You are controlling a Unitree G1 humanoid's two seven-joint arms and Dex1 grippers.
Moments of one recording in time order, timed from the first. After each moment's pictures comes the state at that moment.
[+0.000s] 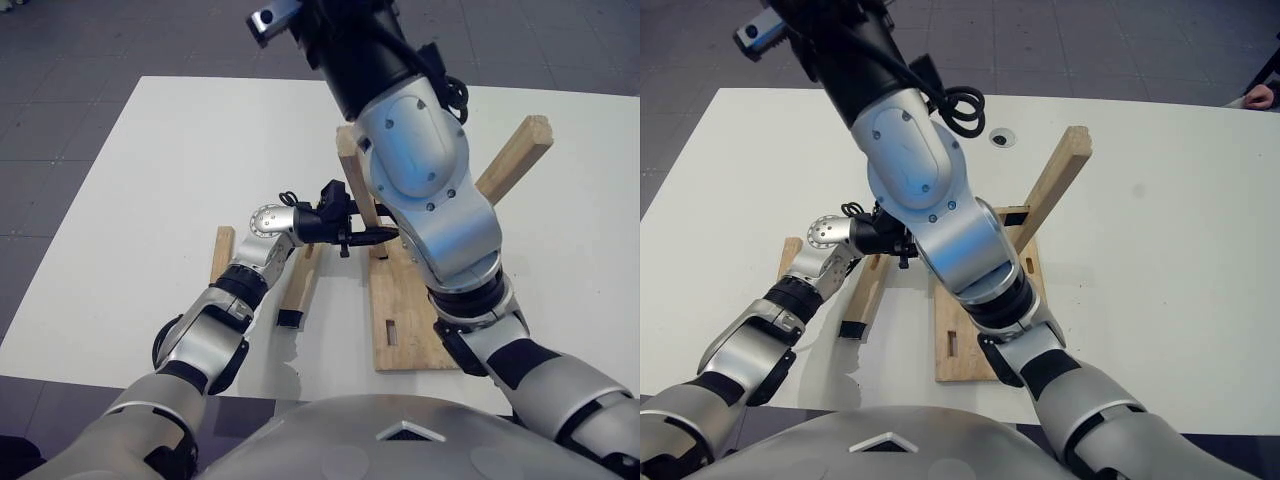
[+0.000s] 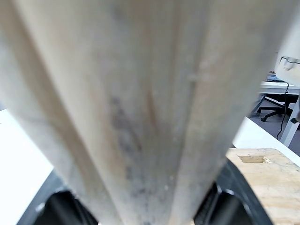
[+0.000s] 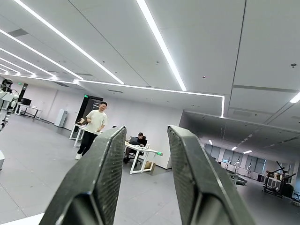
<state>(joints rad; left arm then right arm) -0.52 0.27 -0.52 0.75 -0.65 -0.34 -1.26 -0.75 0.12 0.41 -0.36 -0.09 0.48 -0.08</state>
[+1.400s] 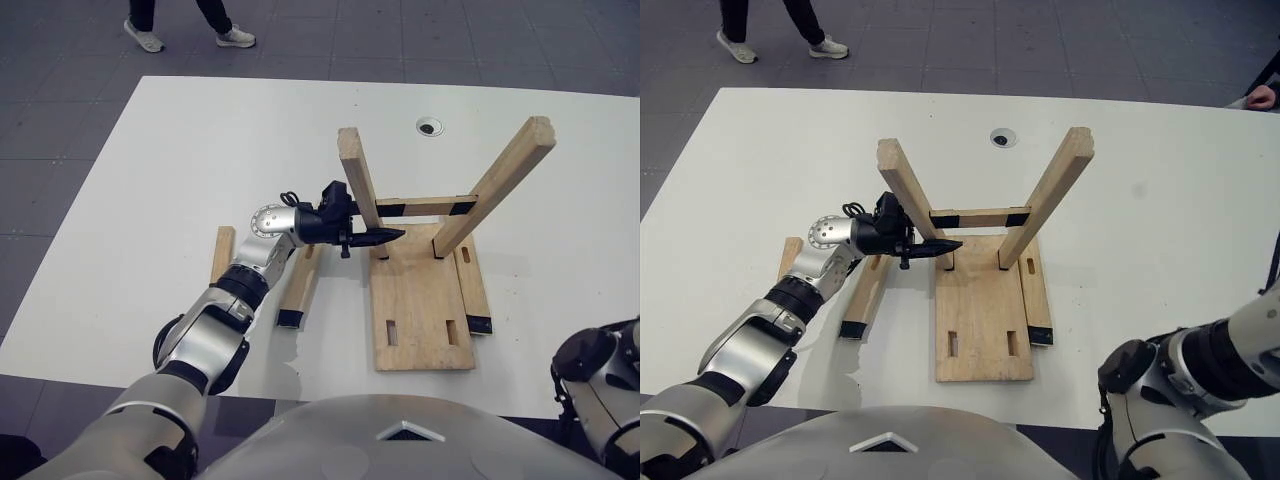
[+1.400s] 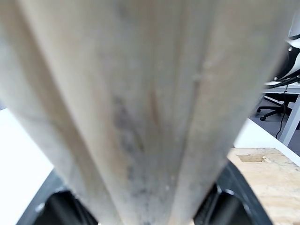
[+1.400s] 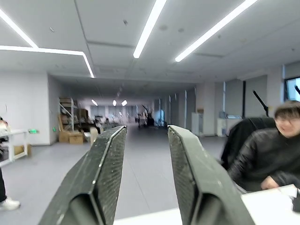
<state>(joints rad) -0.52 0.27 -0.53 0.74 -0.65 -0.32 -1.26 -0.39 -0.45 -0.78 -0.70 0.32 0.90 0.15</state>
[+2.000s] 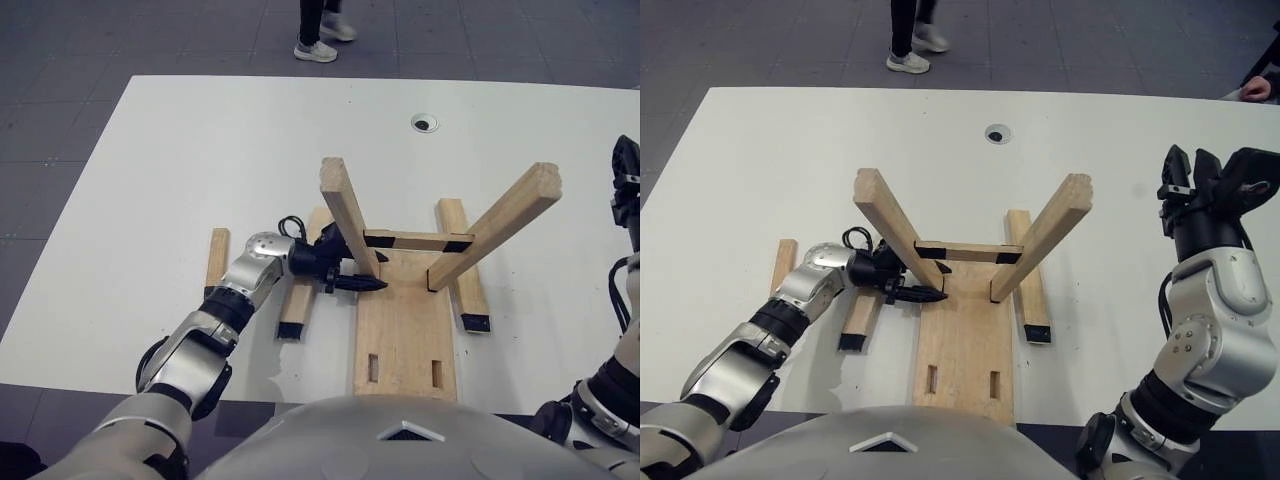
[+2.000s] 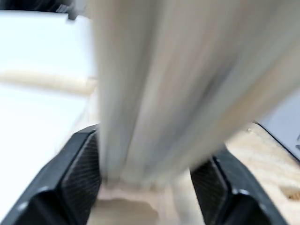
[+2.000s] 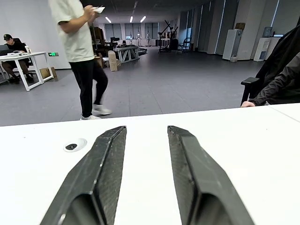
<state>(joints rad) -0.37 0.38 -0.54 0.55 -0.55 -0.01 -1.36 -0.06 -0.30 -0.57 -0.61 0.34 0.81 0.19</state>
